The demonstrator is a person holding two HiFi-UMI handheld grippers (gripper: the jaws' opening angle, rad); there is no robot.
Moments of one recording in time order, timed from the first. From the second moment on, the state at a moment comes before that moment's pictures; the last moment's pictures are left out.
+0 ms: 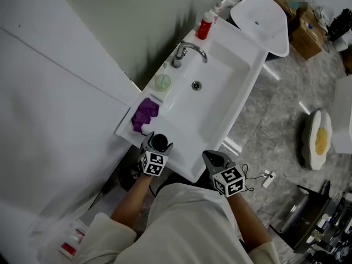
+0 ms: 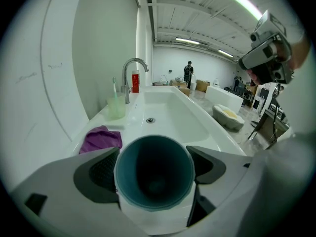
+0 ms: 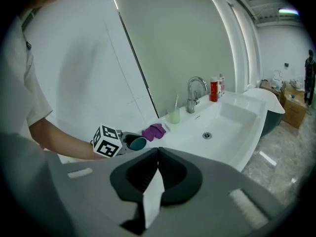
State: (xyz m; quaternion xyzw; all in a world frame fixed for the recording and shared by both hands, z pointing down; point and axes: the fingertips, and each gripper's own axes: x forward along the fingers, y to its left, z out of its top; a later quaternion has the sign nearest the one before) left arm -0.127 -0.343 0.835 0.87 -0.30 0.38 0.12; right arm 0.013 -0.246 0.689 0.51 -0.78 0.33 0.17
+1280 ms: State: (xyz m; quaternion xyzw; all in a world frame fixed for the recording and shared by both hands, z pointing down) left arm -0.137 -0.293 0.708 0.86 -0.39 0.30 0.10; right arm 0.006 -0.243 0.642 0.44 -0.85 0.25 0.17
